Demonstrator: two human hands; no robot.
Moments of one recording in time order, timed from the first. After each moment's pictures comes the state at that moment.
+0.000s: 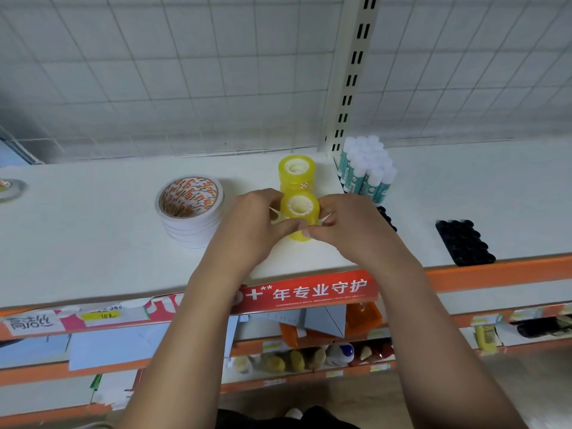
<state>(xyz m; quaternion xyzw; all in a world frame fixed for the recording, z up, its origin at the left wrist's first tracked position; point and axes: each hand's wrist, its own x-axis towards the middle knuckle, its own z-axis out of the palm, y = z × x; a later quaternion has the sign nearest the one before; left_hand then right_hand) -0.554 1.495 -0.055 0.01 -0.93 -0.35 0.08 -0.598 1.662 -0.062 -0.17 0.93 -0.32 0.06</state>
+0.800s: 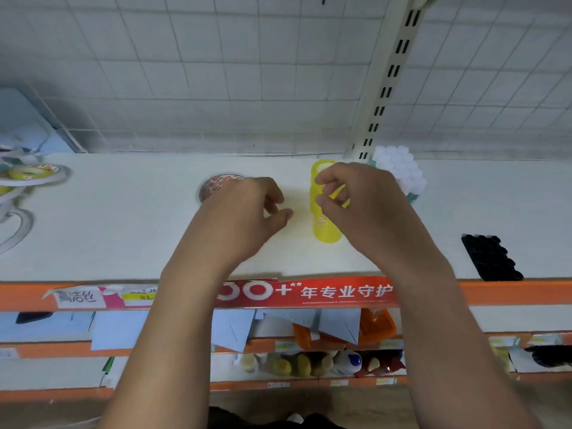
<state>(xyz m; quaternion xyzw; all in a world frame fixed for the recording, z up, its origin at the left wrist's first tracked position) -0.517 1.446 -0.017 0.03 -0.96 -0.25 0.09 -0.567 1.625 -0.011 -0.24 0.91 -0.32 -0.09</state>
